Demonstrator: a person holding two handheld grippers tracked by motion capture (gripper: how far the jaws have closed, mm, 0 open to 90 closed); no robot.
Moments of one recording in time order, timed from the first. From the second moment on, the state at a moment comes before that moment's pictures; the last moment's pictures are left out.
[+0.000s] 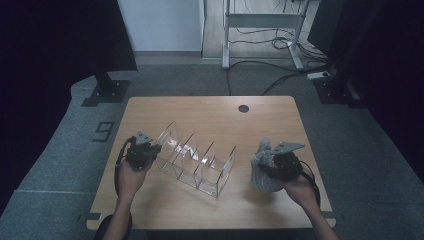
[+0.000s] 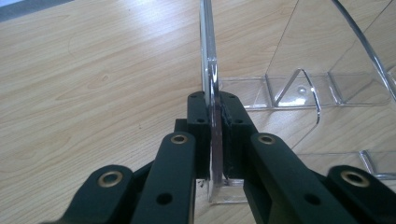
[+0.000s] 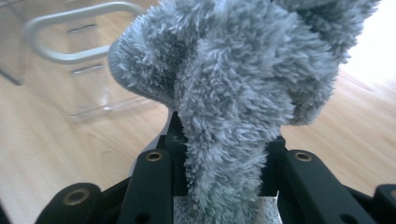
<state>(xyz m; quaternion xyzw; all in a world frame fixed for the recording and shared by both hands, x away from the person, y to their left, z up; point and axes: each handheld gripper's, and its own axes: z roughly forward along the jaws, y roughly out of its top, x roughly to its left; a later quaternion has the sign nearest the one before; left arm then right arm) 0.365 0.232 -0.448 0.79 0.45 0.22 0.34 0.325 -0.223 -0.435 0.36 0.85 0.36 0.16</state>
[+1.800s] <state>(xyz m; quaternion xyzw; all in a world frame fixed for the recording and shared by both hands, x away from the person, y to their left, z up) 0.368 0.235 -0.447 0.79 0.45 0.22 0.35 0.360 -0.303 -0.506 0.50 0.79 0.31 0.18</state>
